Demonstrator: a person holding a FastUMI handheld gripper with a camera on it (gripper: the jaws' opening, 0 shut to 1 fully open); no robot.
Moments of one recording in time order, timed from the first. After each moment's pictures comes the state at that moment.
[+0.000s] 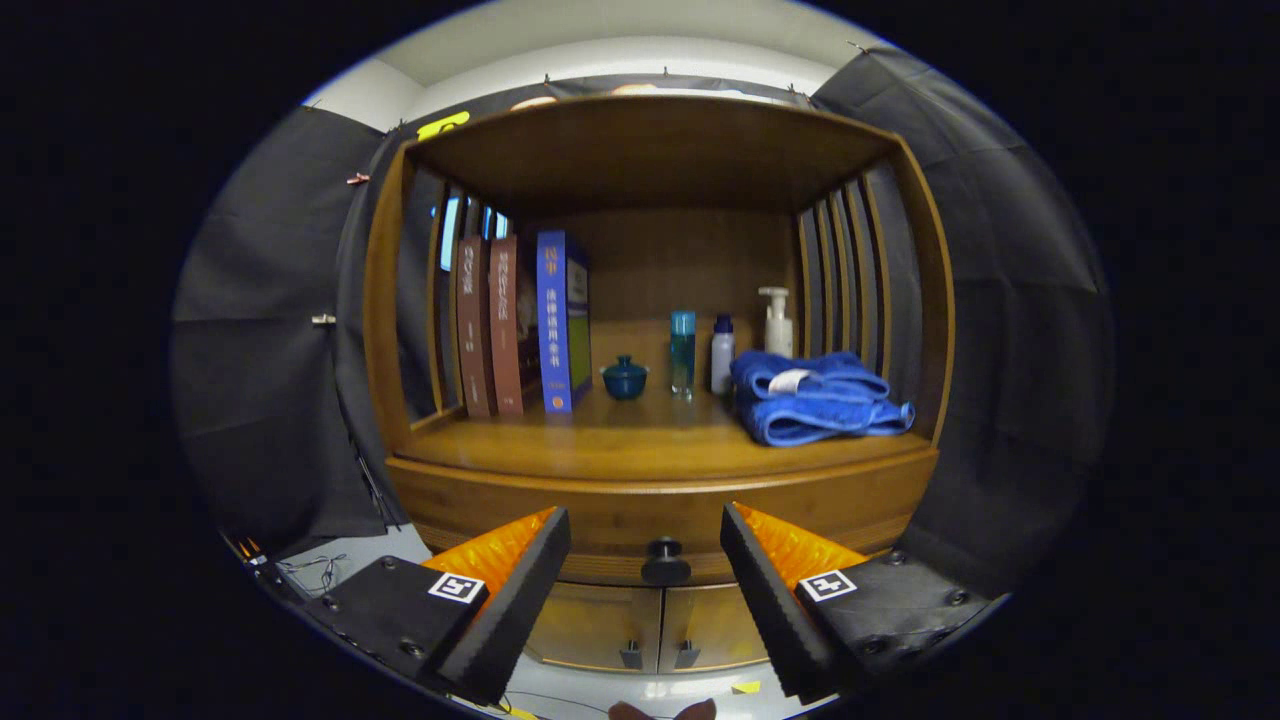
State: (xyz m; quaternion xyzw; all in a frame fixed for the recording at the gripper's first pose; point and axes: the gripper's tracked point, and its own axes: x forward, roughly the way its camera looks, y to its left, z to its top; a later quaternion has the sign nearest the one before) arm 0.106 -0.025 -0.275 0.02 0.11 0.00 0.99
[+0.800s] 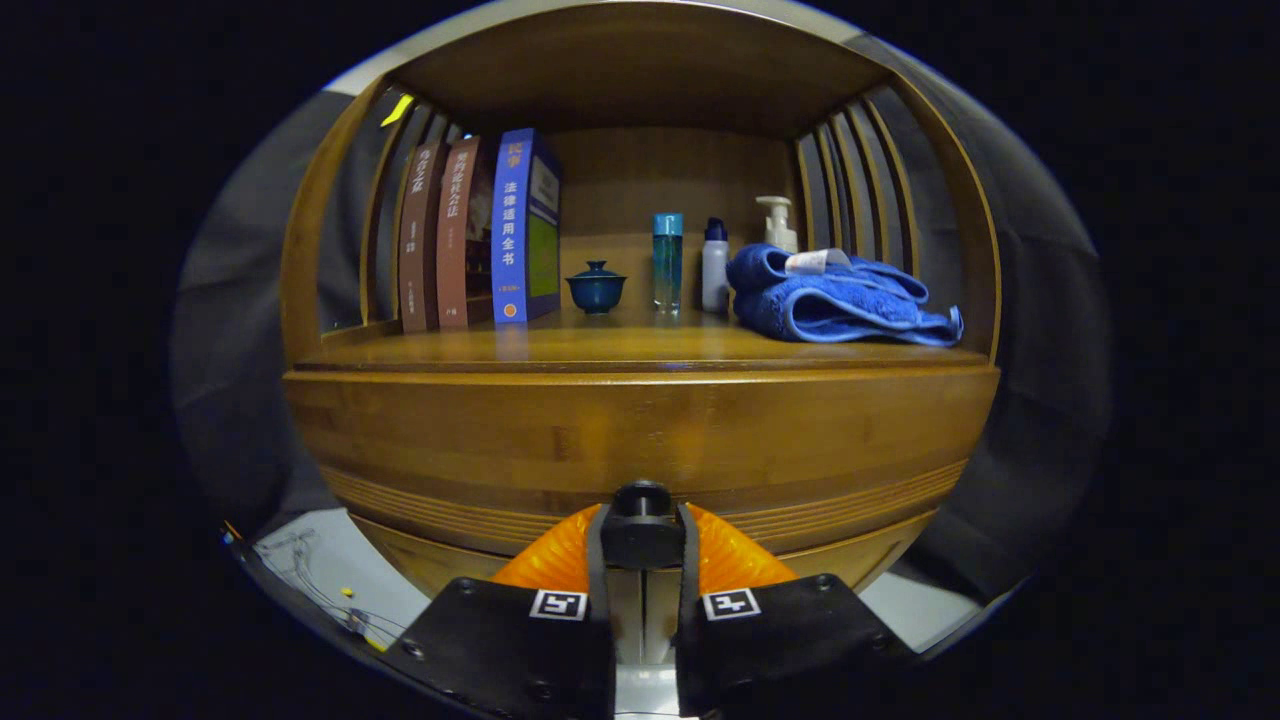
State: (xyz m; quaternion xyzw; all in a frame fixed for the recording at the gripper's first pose) arm 0.147 -0.043 -0.354 -0.01 0.16 -0.03 0.99
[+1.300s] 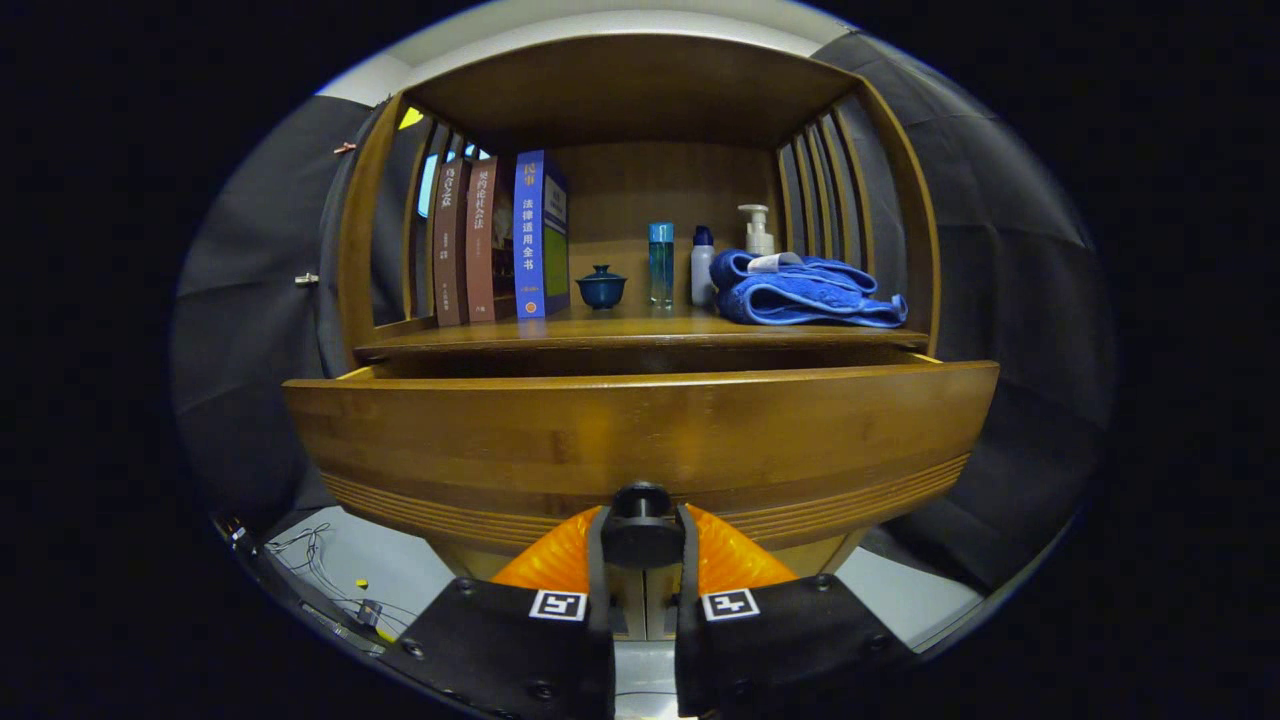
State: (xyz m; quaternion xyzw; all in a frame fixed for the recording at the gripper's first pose) arm 0.056 -0.043 -0.344 0.01 0.16 -0.03 0.99
